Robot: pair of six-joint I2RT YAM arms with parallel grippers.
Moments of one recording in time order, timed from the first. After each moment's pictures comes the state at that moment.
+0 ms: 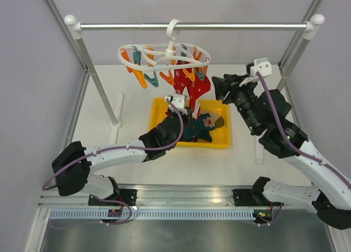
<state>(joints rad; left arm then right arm) -1.06 1.41 0.87 0.47 -0.64 -0.29 0.85 0.98 1.31 -0.20 0.47 0.15</state>
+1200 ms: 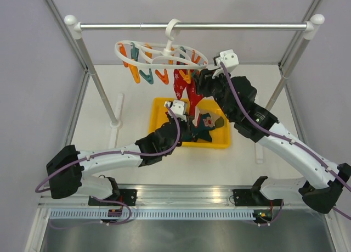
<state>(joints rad) -1.12 1.34 0.82 0.41 -0.63 -0.32 0.82 1.21 1.35 -0.13 0.42 0.10</state>
